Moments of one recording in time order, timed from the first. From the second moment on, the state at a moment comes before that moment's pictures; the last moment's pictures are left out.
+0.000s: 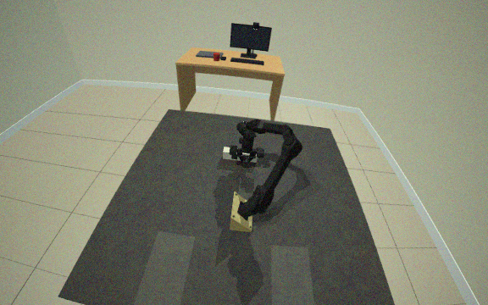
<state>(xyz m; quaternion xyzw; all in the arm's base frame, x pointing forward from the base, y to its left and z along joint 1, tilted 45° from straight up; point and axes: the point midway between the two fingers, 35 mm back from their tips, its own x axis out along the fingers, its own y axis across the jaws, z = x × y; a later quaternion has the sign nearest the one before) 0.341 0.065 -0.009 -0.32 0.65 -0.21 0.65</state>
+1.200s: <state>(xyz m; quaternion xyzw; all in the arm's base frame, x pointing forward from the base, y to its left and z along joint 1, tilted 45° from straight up) 0.347 0.065 -0.009 -0.32 0.65 -0.21 0.65</state>
